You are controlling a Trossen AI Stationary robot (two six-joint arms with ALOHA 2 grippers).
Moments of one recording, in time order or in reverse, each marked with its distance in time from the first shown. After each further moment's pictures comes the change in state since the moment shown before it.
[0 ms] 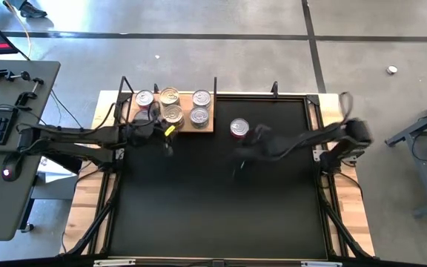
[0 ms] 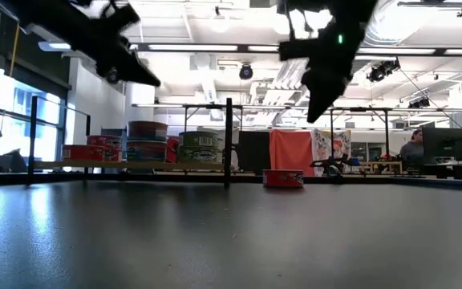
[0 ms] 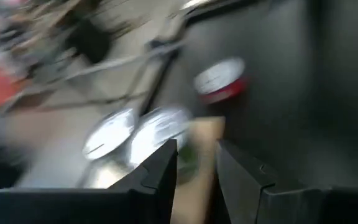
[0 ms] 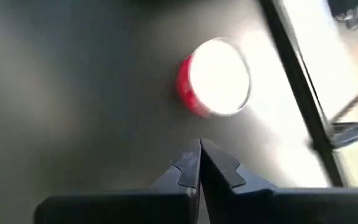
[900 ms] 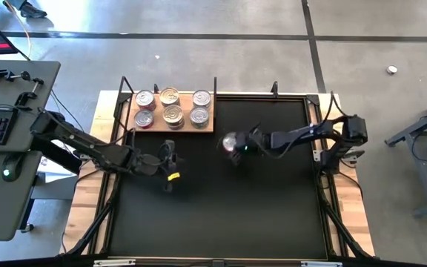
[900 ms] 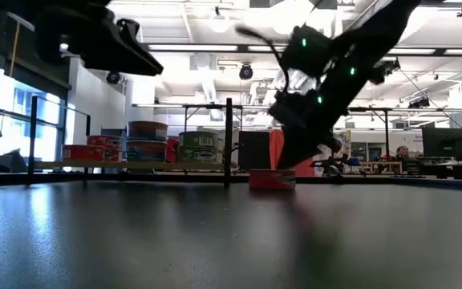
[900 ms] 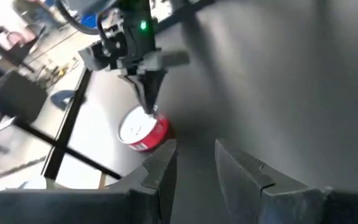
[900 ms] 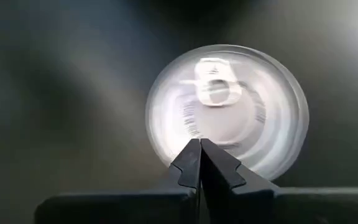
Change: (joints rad) left arm -0.449 0.198 -0.001 0.138 -0.074 -0.047; right arm -0.194 0.027 -0.384 0.858 -0.356 0.179
